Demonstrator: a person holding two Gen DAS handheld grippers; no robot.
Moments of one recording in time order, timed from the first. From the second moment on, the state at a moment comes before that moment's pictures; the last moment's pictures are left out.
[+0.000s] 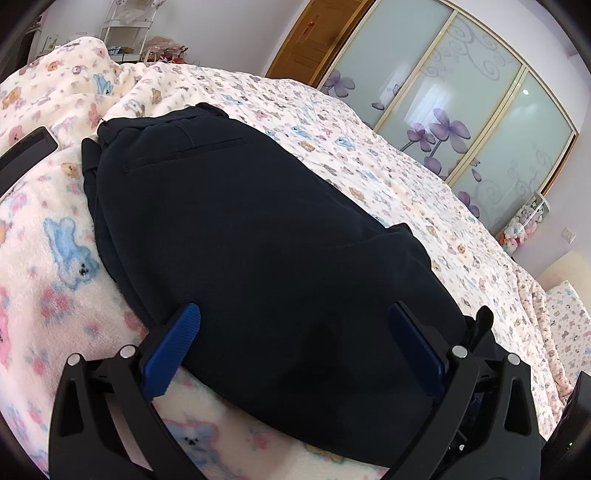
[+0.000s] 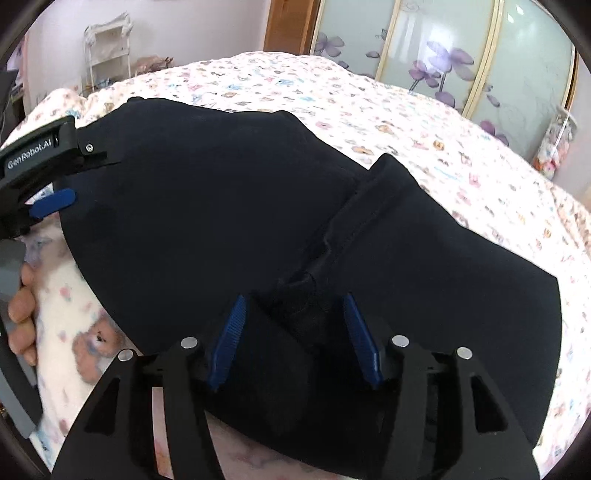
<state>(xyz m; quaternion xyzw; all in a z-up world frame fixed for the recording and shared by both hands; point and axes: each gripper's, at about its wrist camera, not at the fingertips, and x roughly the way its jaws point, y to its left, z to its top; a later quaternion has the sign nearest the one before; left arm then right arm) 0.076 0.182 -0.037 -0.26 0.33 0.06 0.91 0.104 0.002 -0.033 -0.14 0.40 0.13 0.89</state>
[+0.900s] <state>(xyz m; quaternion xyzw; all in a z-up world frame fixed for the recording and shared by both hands) 0.072 0.188 -0.037 -0.29 0.32 0.05 0.90 0.124 0.014 -0.038 -0.02 0.44 0.19 0.88</state>
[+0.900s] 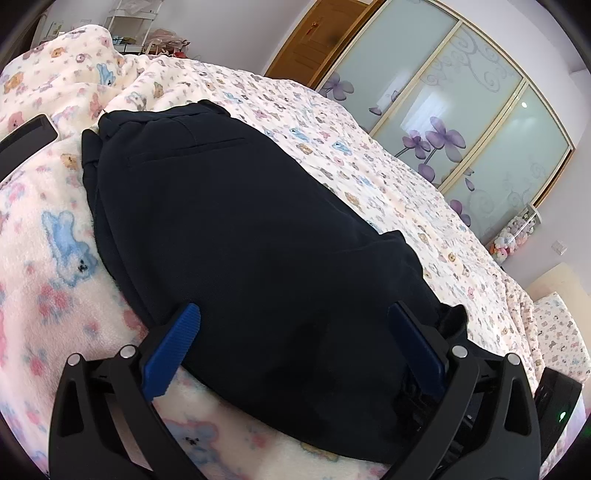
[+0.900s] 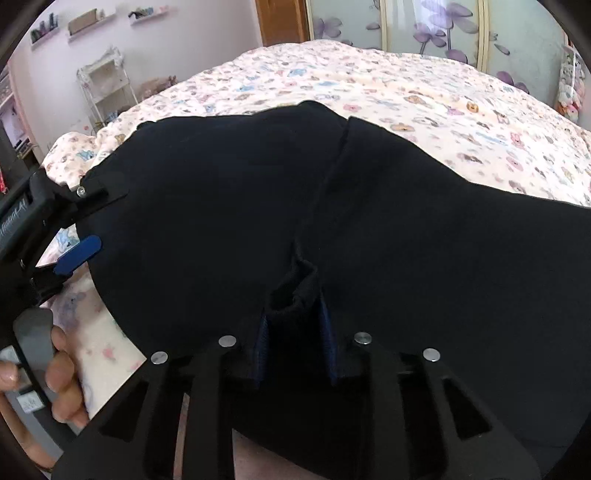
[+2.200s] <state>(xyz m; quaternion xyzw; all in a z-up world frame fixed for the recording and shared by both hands) 0.132 0.333 -0.049 -0.48 0.38 0.01 0.80 0.021 -0.136 -0.011 0.19 0.41 0.30 0.84</state>
